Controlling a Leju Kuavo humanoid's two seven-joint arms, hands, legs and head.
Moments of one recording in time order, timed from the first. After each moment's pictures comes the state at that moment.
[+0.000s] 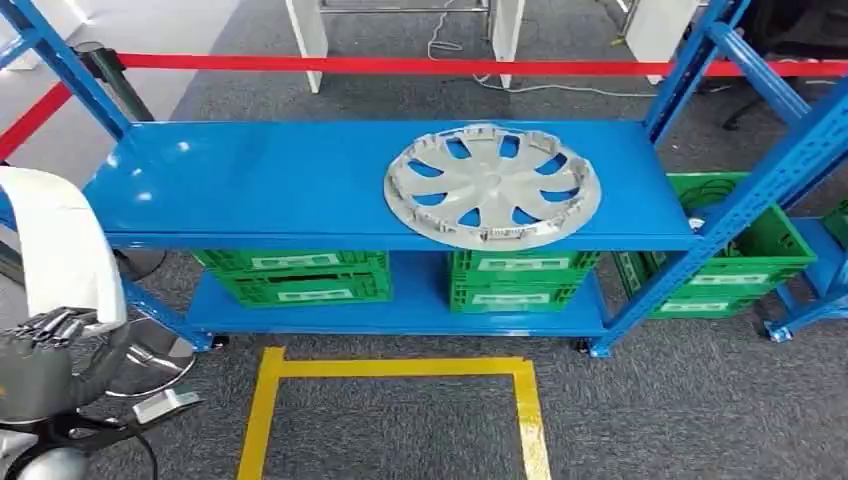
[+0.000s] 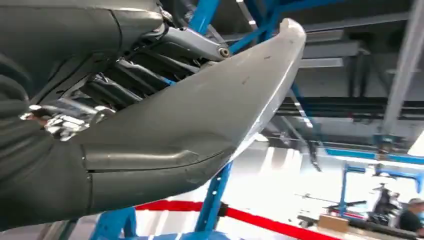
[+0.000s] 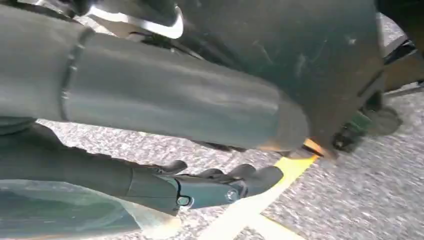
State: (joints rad) left arm 0.15 0.19 0.00 -1.70 -1.00 0.70 -0.50; right arm -0.09 0.05 1.54 -0.18 -1.05 -0.10 -0.28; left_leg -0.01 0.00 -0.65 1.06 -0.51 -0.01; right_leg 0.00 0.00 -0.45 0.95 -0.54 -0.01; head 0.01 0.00
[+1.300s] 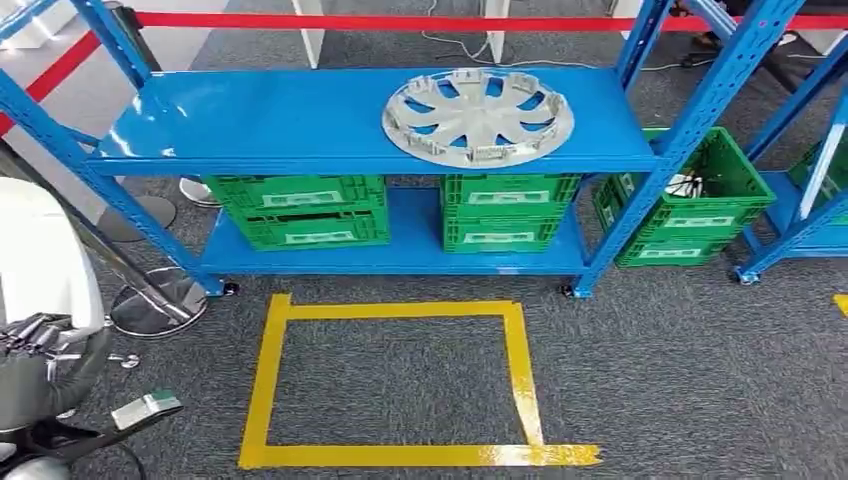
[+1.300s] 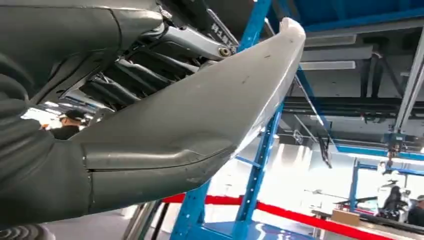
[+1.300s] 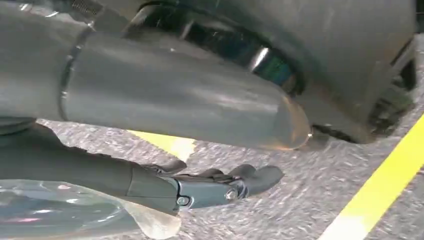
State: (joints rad) left arm 0.14 0.21 -0.01 -1.71 -0.97 0.70 -0.47; right arm -0.06 0.02 1.51 -0.18 -1.10 -0.15 -0.38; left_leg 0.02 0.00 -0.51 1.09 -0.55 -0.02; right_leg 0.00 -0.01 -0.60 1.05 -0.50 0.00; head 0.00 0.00
